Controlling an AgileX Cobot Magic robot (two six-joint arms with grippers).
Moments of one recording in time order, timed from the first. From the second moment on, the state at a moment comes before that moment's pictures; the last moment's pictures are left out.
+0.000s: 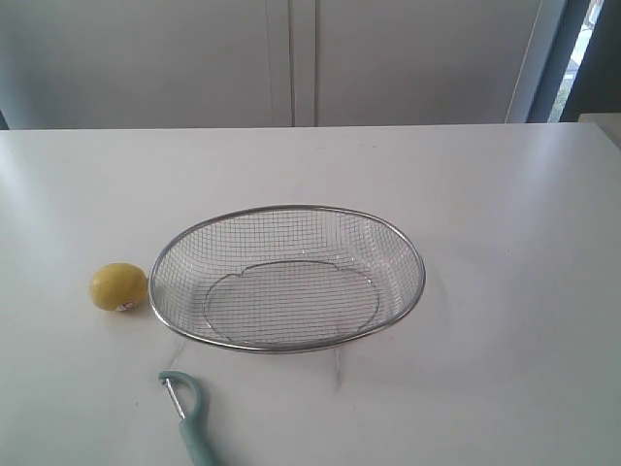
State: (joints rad) left arm -0.01 0.00 0.02 0.00 0.44 0.10; right arm -0.05 0.69 -0.61 -0.17 0.53 0.25
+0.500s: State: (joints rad) left arm -0.01 0.00 0.02 0.00 0.44 0.10; right arm -0.01 1.05 -0.76 -0.11 0.77 0.16
